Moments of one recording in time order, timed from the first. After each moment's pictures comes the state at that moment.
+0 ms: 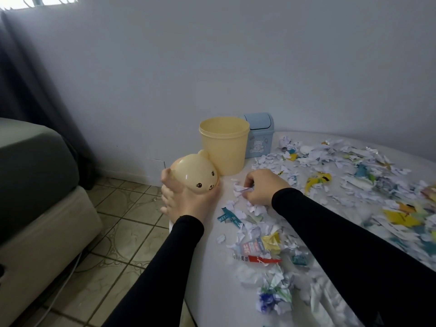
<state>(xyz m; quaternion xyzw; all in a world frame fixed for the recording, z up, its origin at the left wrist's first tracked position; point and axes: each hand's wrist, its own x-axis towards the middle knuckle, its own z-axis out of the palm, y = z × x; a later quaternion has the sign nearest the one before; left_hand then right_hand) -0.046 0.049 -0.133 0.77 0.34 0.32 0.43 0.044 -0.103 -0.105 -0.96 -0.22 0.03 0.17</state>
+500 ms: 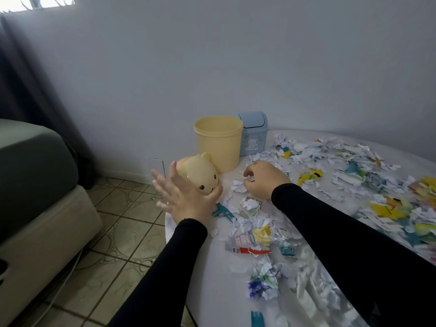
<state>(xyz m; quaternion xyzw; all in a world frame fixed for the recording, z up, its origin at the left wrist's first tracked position) -0.061 0.026 -0.129 0.84 0.31 0.32 0.31 0.044 -0.118 -0.099 -0.96 -0.23 -0.03 0.15</state>
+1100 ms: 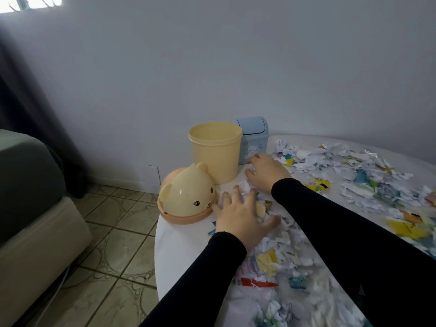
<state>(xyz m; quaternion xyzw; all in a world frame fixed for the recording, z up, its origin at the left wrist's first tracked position) -0.027 -0.035 -0.126 0.98 0.04 0.02 0.17 0.102 -0.110 -0.094 -0.96 -0.23 -0.09 0.12</state>
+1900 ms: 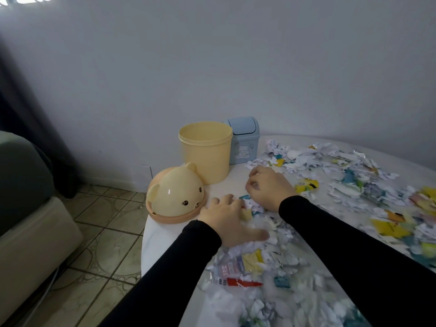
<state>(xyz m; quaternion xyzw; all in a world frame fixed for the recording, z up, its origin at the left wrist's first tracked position) -0.037 -0.024 -0.096 0.99 -0.01 -0.08 0.12 0.079 -0.144 -0.109 -0.95 -0.26 -0.09 0.12</state>
